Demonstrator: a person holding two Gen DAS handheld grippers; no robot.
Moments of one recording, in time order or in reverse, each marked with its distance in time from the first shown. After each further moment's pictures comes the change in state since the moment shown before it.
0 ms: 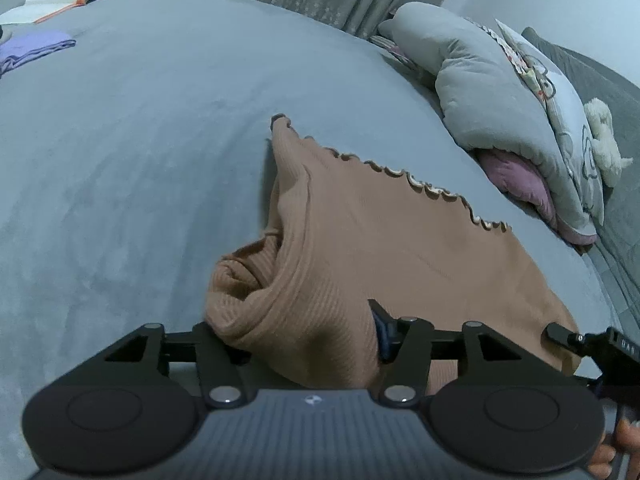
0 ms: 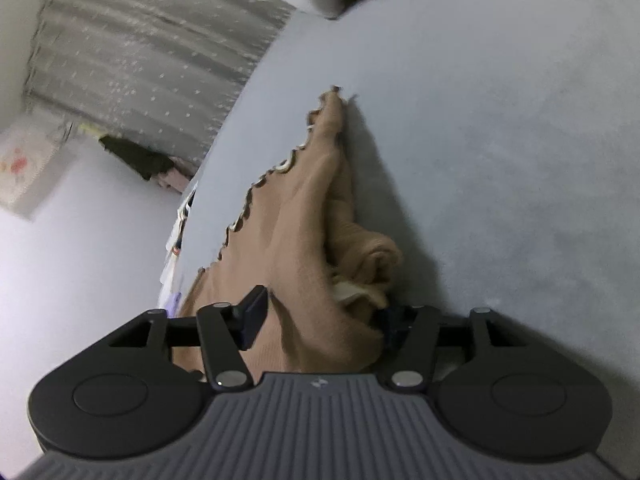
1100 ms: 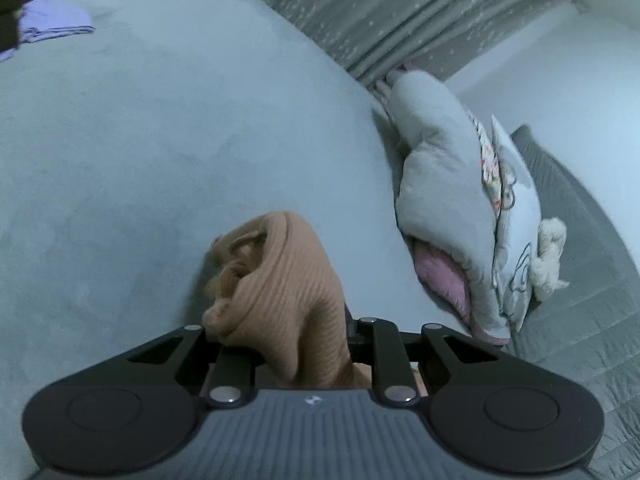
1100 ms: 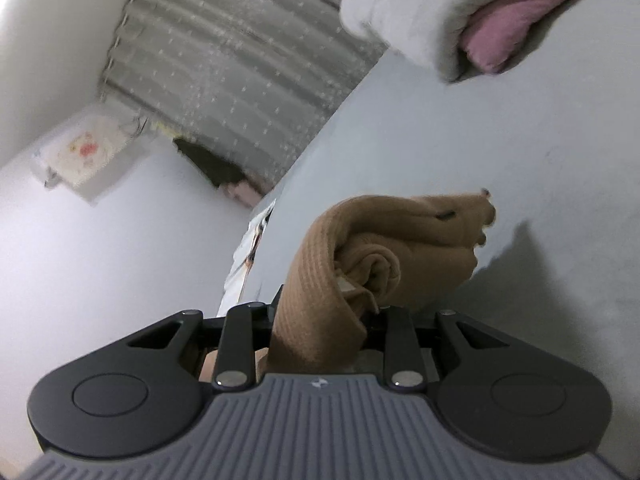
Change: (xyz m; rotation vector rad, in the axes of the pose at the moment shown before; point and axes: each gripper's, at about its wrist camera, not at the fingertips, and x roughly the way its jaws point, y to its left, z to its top) left arm -0.059 -0.067 0.091 -0.252 0.003 -0.158; right arm -0.093 0.072 0.045 -0.060 -0.097 0.162
